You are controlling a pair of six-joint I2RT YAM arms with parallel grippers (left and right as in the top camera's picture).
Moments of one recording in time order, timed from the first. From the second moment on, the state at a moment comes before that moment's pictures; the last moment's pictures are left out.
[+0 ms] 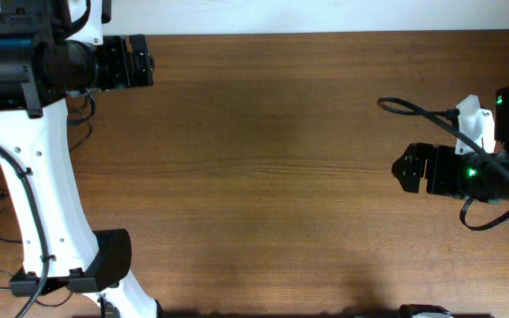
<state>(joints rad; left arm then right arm) 0.04 1.89 2.65 -1.69 0.14 -0.07 -0.04 1.29 1.73 -1.60 -0.25 0.11</state>
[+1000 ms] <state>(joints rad) 0.04 1.89 2.65 -1.69 0.14 -0.07 0.01 0.02 0.02 -0.07 -0.12 0.11</state>
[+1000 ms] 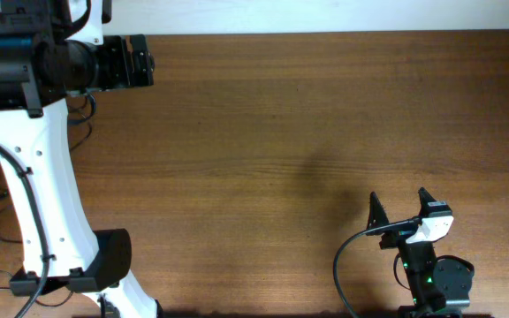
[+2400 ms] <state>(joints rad) 0.04 0.08 0.04 0.00 0.03 0.06 0.01 0.01 0.01 -0.07 -0.11 0.11</state>
